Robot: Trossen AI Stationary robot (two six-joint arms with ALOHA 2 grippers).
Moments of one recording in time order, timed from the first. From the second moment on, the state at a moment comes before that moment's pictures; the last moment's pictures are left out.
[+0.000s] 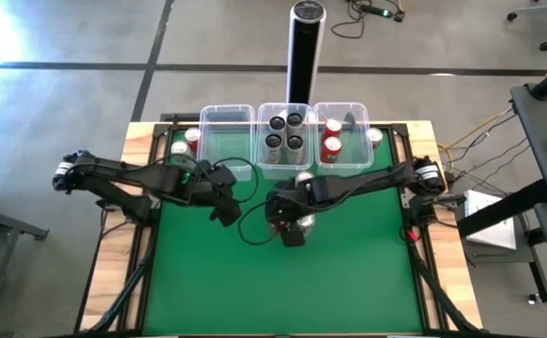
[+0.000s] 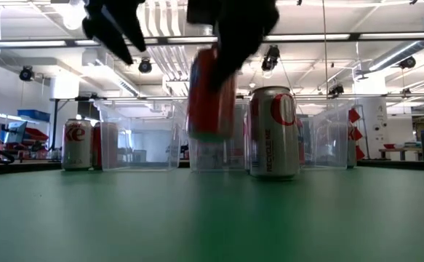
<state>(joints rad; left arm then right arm) -0.17 1.33 1.26 -1.00 -0.47 -0.64 0.11 1.94 1.66 -0.80 0.02 -0.07</state>
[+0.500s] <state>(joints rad) -0.11 1.24 1.37 -1.02 -0.62 -0.56 -0.12 1.59 1.75 -1.07 0.10 -0.05</state>
